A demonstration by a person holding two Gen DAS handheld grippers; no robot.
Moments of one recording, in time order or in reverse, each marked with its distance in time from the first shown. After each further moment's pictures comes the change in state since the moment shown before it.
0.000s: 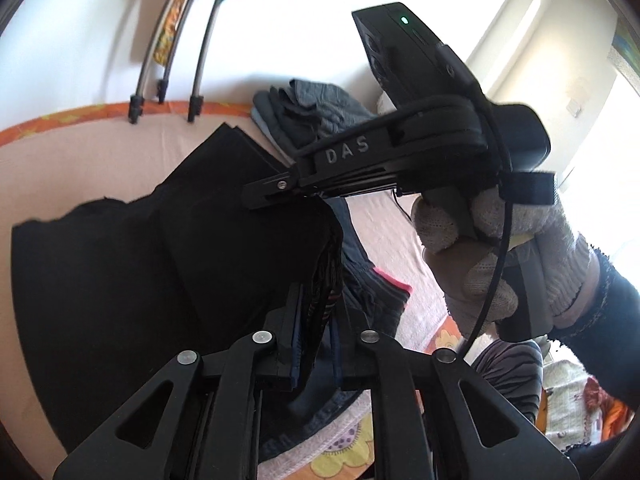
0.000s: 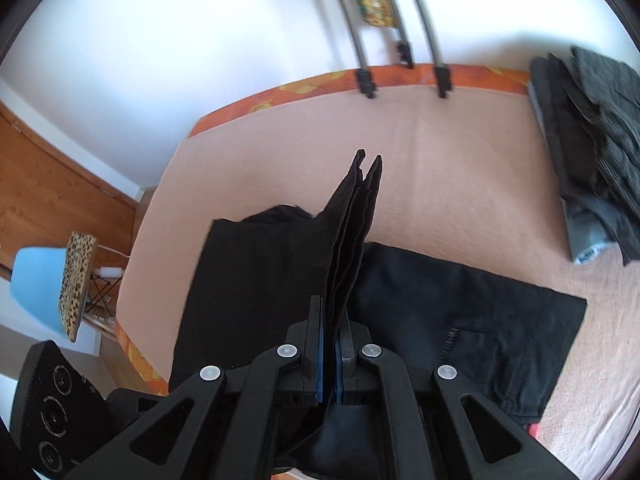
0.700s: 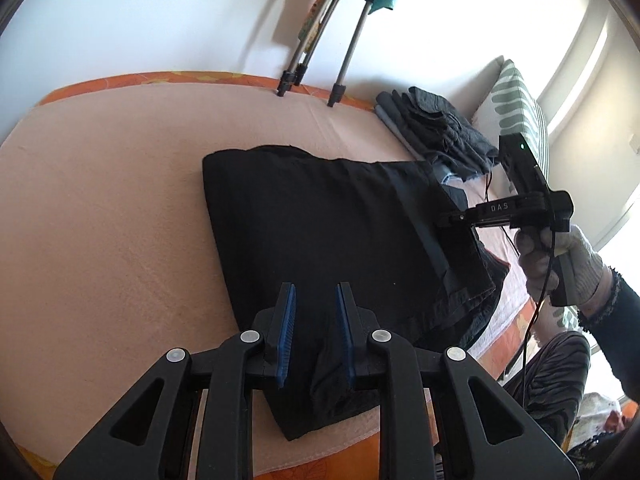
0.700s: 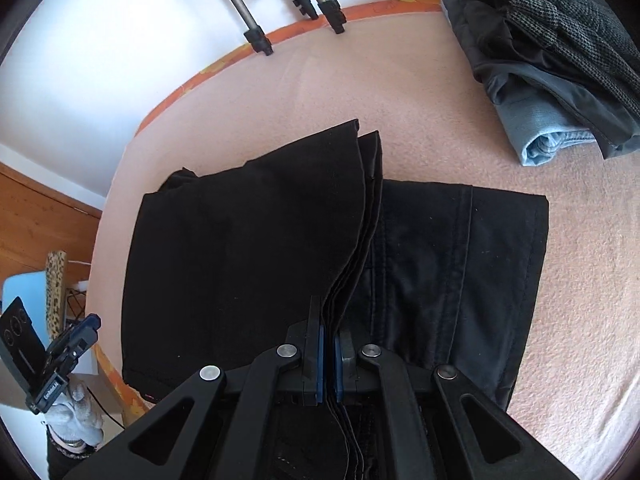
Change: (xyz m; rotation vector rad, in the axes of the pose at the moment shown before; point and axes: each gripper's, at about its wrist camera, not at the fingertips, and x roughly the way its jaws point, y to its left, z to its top) left arm -0.069 0.065 -0.067 -0.140 -0.029 0.251; right arm 0.025 -0.083 -0.039 0.109 0.064 -0.038
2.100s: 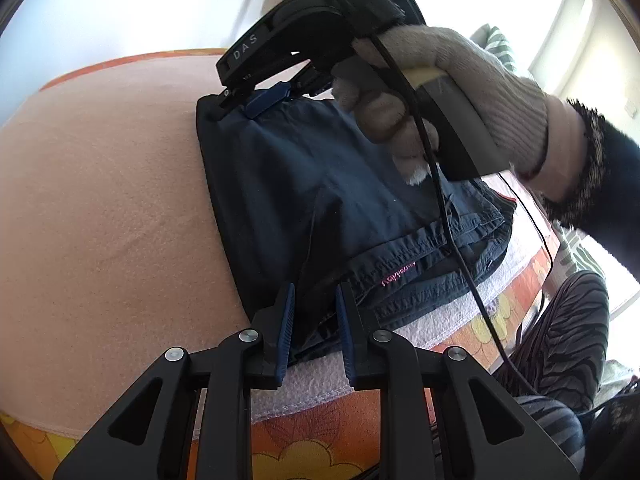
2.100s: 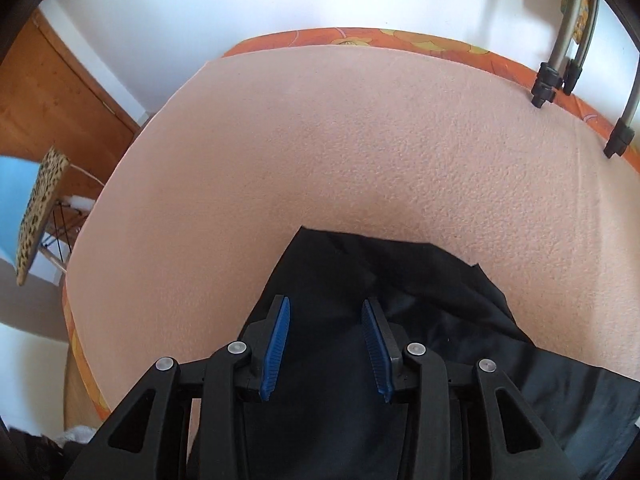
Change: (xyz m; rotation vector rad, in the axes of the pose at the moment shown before) left arm 0.003 -0.014 -0.067 0.060 0.010 0.014; right arm 0.115 0.220 0.053 -0.430 0.040 -0.022
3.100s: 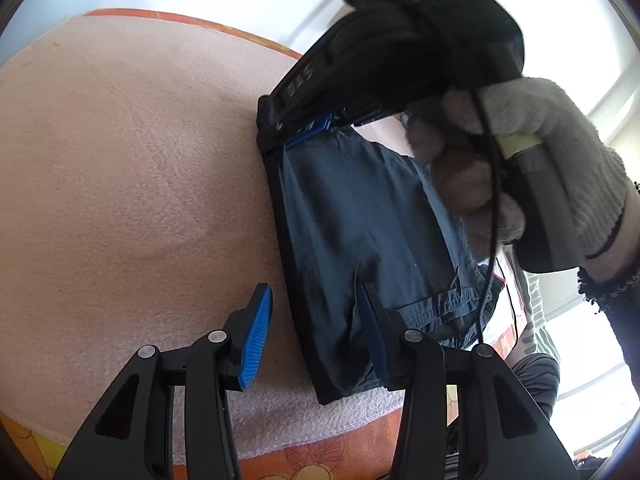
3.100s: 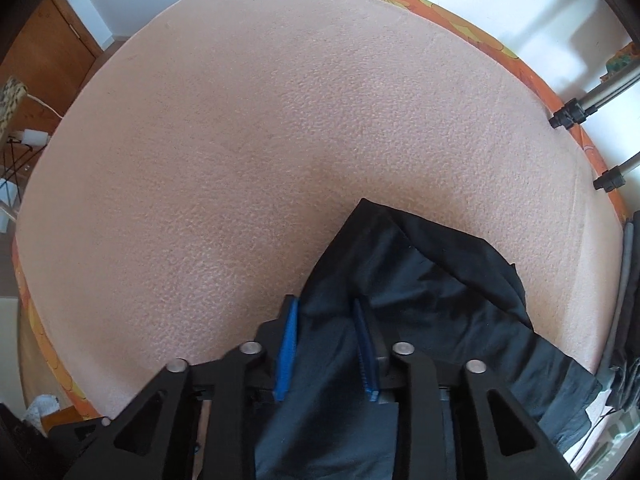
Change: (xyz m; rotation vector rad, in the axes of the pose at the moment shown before) left arm -0.002 0.053 0.015 -0.302 -0.034 -0.092; right arm 0.031 0.063 0.019 -0.090 0.228 -0.205
